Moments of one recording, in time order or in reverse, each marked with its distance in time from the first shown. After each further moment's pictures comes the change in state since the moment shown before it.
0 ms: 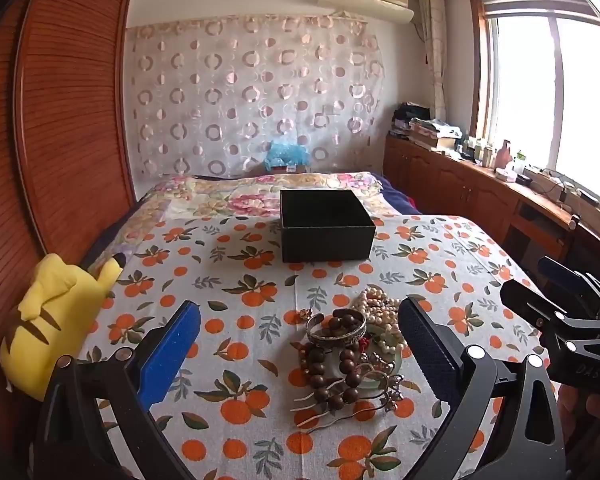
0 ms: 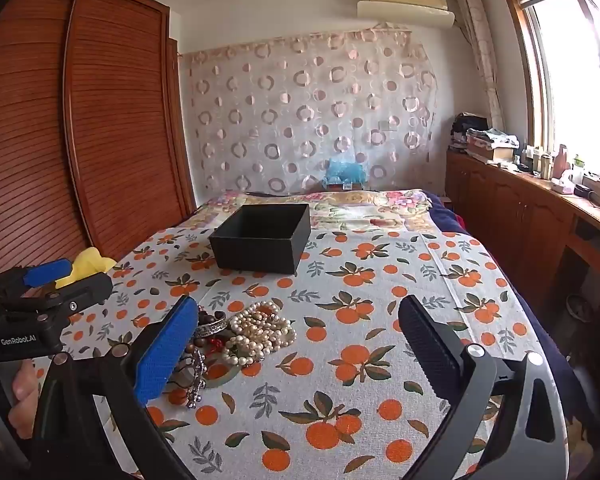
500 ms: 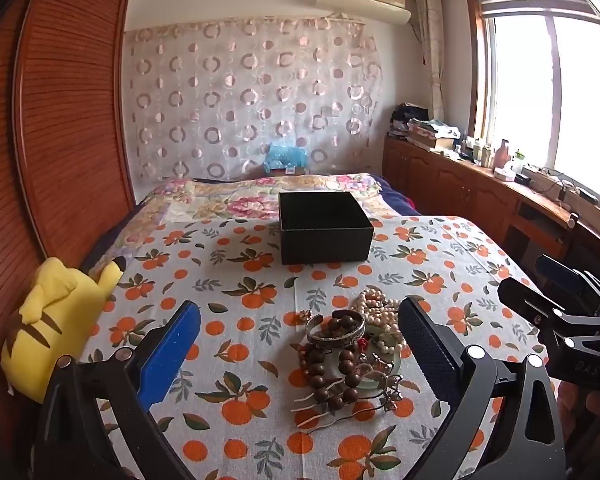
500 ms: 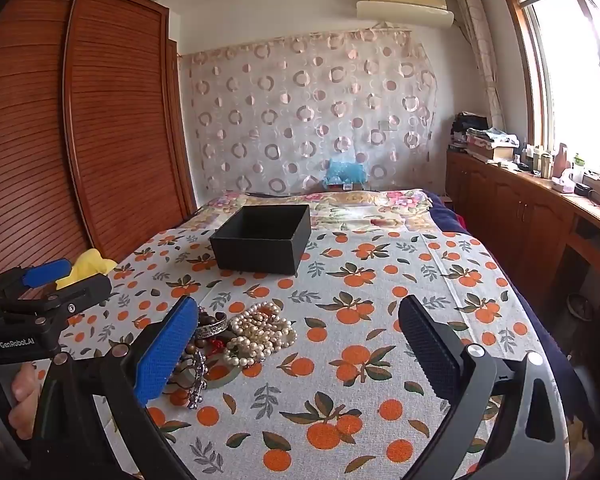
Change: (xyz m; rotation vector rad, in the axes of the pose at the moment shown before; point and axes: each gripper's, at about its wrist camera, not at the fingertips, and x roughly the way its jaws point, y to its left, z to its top) left arm 0.000 0.000 -0.001 0.008 -0.006 0.004; right arm -0.001 0.000 0.001 0.008 0.003 0.004
